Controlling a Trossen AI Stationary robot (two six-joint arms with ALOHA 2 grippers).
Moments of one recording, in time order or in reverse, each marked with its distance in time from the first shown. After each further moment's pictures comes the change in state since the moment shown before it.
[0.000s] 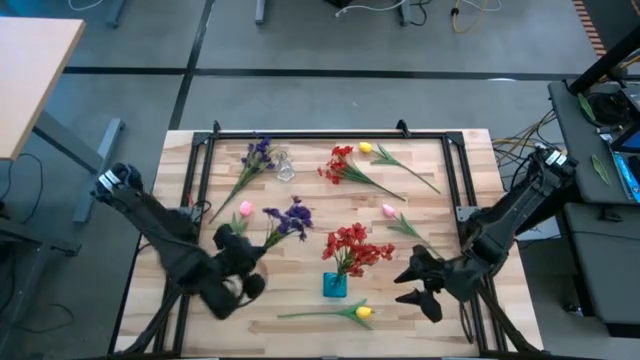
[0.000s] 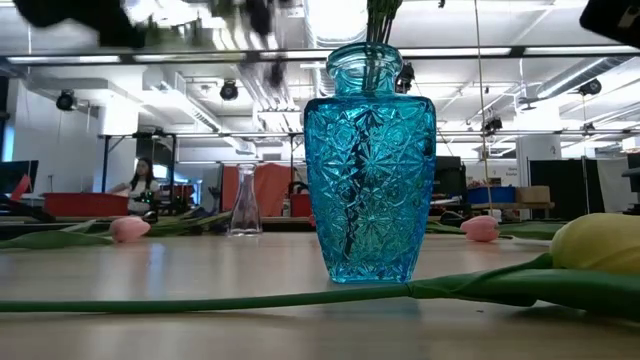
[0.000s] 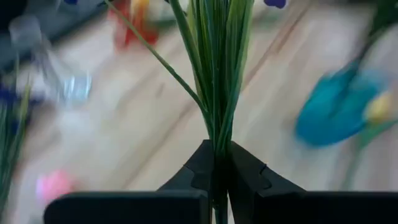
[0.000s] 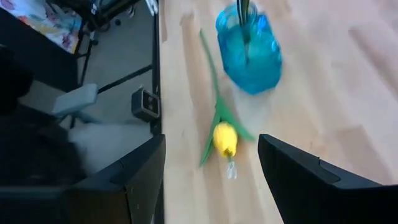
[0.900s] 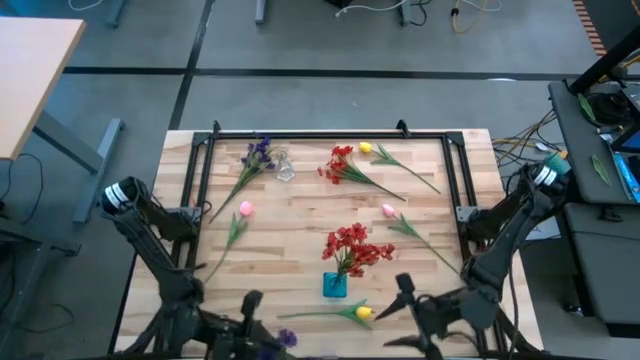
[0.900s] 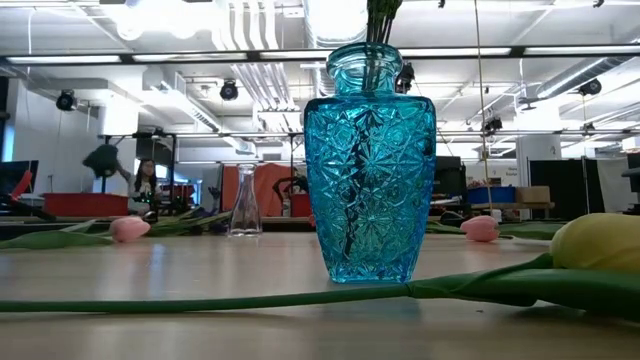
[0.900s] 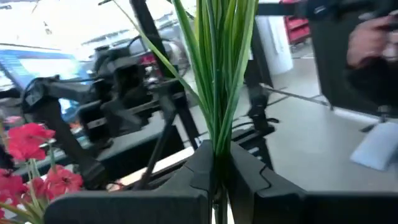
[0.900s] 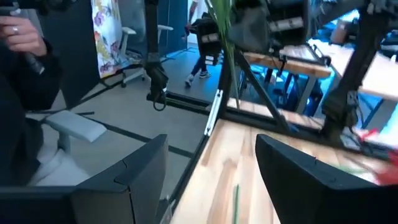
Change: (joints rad) left arm -0.142 0.171 -0.066 1.621 0.210 1.655; right arm 0.074 0.285 0.259 0.547 0.133 -0.952
